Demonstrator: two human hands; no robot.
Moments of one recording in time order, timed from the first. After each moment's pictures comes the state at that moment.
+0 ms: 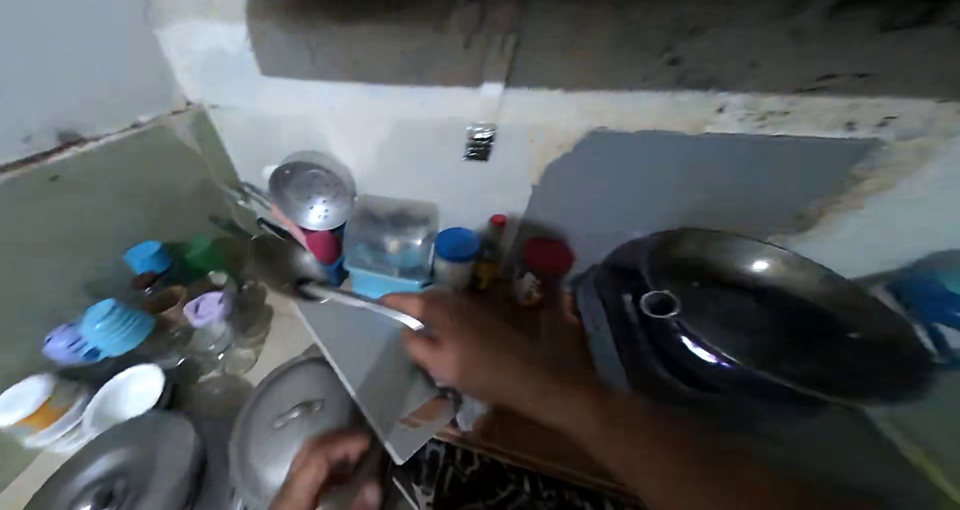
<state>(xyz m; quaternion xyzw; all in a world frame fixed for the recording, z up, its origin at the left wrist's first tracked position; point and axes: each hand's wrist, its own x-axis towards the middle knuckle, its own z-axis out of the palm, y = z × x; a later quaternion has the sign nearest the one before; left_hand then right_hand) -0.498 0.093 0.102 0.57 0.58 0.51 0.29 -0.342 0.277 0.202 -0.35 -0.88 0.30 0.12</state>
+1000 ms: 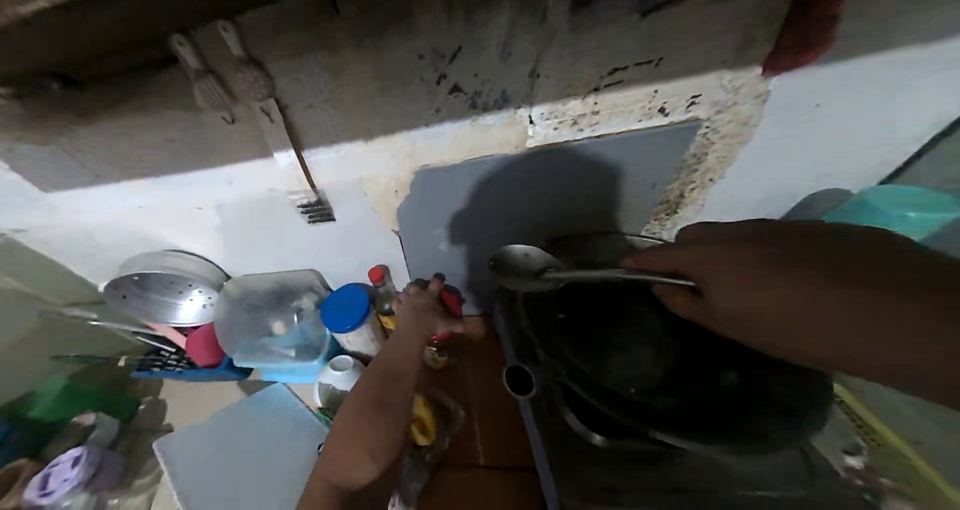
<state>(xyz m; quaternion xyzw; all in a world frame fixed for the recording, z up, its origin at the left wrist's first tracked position) -0.267 0.551 0.068 0.69 0.70 -0.04 0.19 0.004 0.423 0.247 -0.62 -0.78 -0.04 -0.07</state>
